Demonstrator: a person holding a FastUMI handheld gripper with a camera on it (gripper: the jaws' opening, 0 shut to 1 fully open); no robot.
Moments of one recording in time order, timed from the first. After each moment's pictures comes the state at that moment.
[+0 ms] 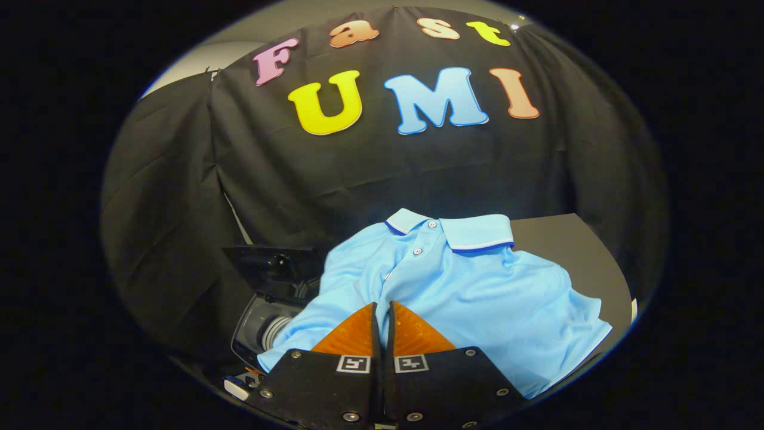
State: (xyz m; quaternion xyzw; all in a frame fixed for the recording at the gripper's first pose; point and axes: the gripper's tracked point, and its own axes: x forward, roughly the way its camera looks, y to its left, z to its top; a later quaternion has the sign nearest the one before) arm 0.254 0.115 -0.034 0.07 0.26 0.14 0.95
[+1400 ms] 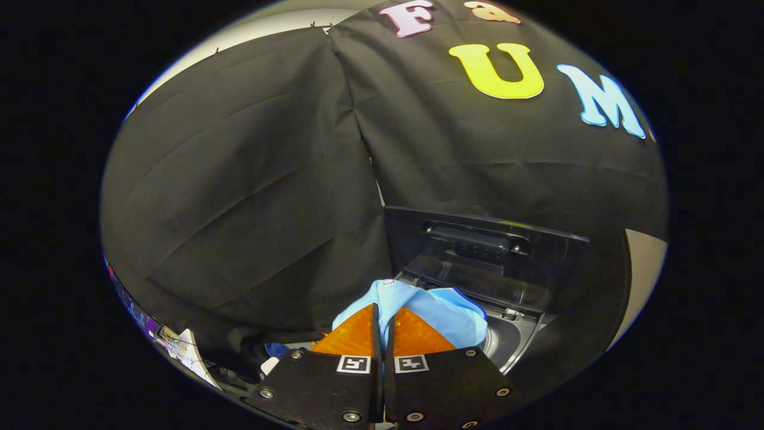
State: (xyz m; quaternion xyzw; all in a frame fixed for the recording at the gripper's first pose) arm 0.203 0.445 -0.052 0.02 0.30 0.39 0.87
